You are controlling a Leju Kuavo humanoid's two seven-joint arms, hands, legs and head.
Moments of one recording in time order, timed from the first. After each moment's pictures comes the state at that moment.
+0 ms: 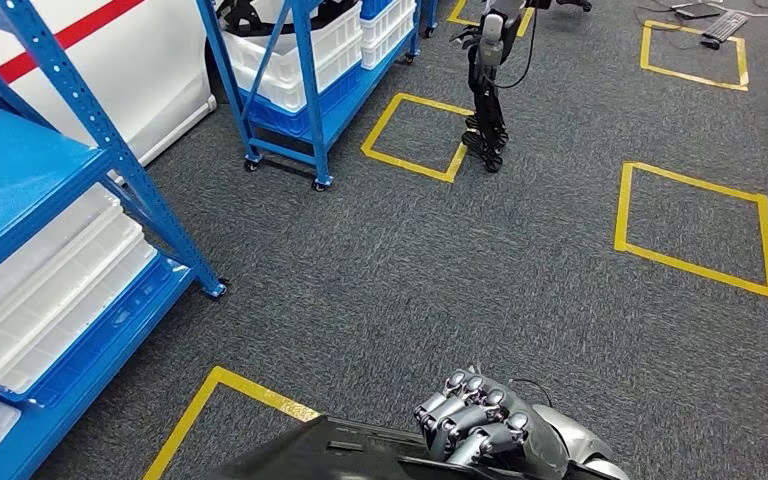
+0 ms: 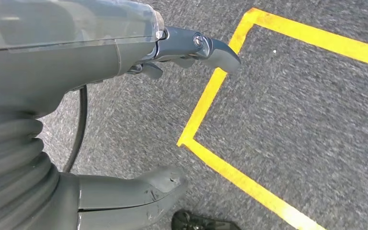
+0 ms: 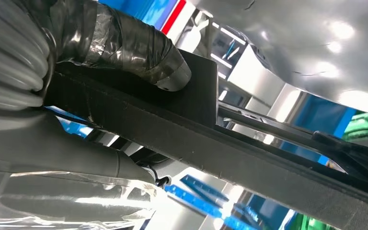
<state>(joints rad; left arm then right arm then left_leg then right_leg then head) -0.04 0.11 0.93 -0.20 -0.63 0.06 -0.14 -0.07 -0.20 0.56 -2.11 -0.11 0.33 -0.70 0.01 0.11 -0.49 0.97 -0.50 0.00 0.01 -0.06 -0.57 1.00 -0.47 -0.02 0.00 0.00</state>
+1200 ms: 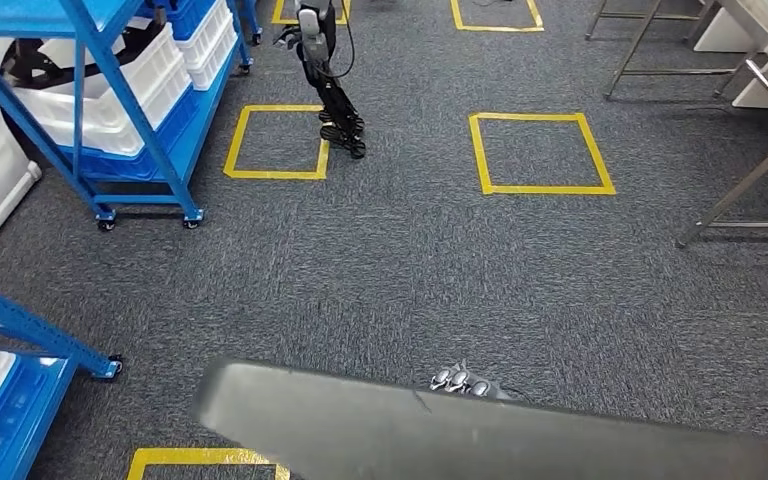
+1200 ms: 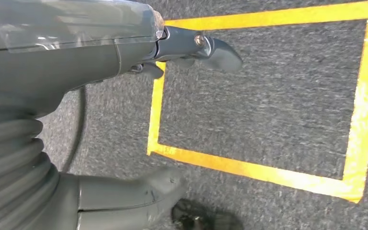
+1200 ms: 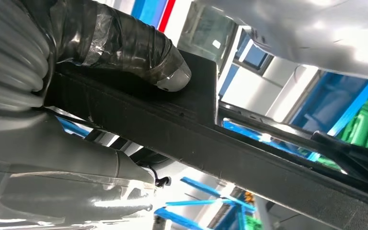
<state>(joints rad) -0.04 0.08 0.96 -0.20 -0.65 0.06 -0.14 -0.05 -0.16 0.58 -2.09 -0.17 0.33 -0.63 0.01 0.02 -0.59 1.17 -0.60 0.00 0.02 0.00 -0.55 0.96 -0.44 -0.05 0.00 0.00</state>
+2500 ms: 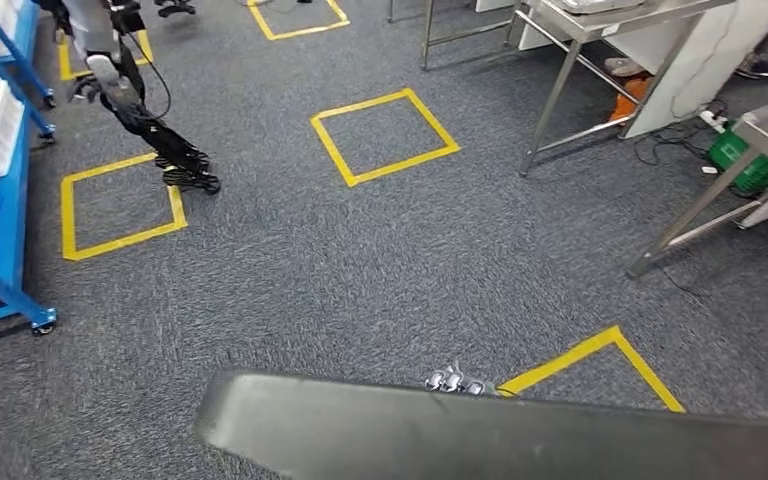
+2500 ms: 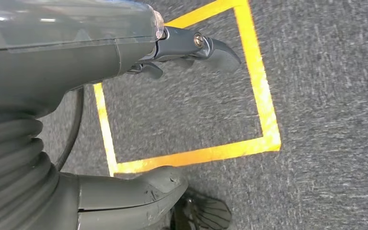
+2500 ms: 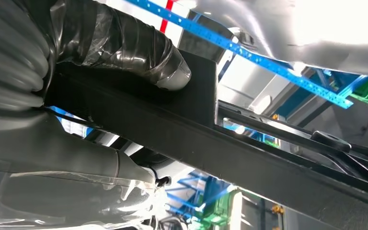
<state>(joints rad) -0.04 0.06 1.05 -0.20 -0.64 0.06 -0.16 -0.05 -0.10 0.55 -2.08 -0.18 0.41 -0.64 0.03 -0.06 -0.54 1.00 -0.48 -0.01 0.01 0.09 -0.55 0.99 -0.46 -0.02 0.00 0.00</state>
